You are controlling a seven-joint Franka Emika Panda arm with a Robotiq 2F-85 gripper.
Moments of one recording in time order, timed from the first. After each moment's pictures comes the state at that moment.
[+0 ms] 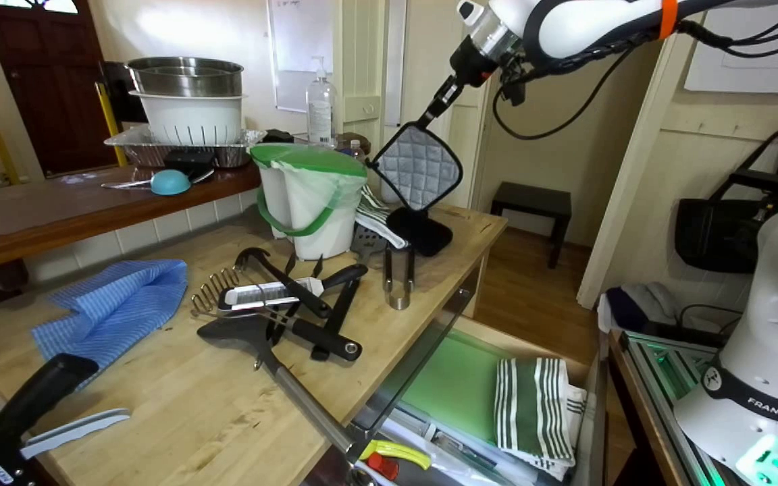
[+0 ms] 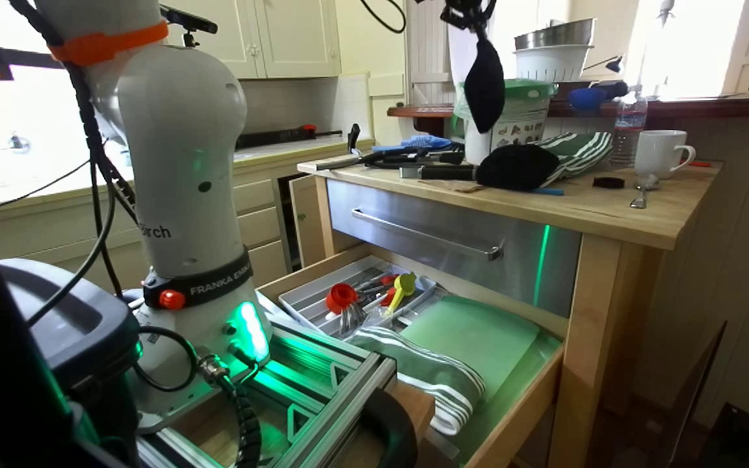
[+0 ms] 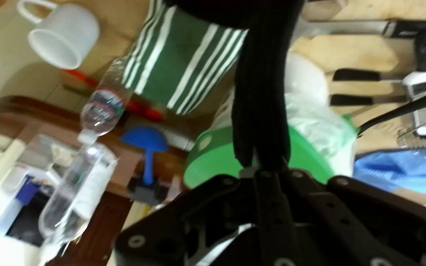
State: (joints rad) arm -0.16 -0.25 -0.15 -2.18 -0.14 2.63 -0.29
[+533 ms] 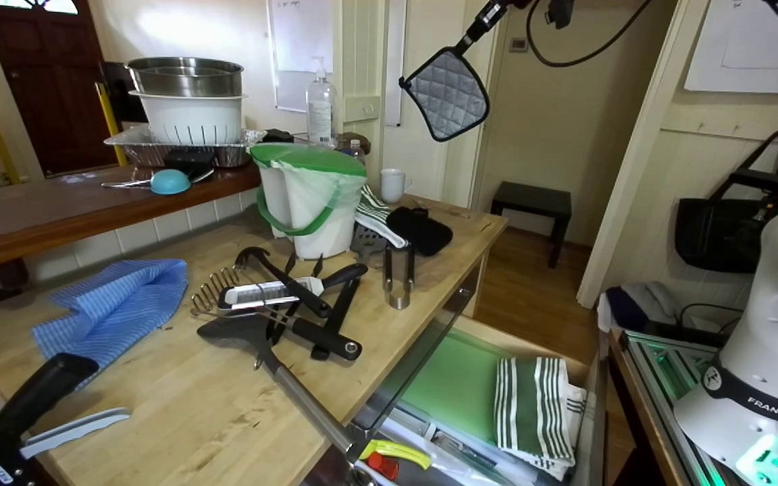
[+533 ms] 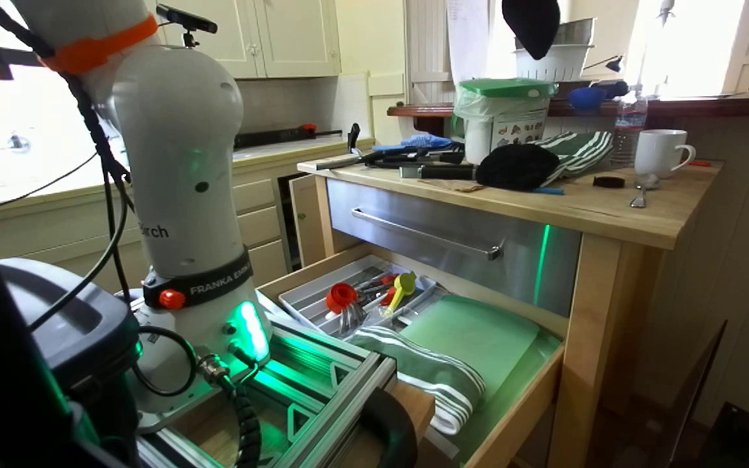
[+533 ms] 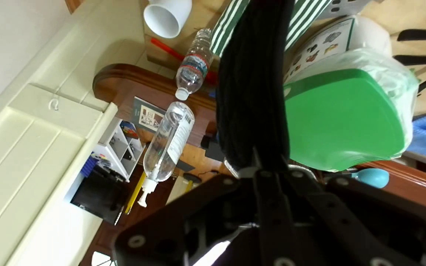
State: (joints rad) arm -0.20 -0.39 -0.19 -2.02 -0.21 2.42 -0.30
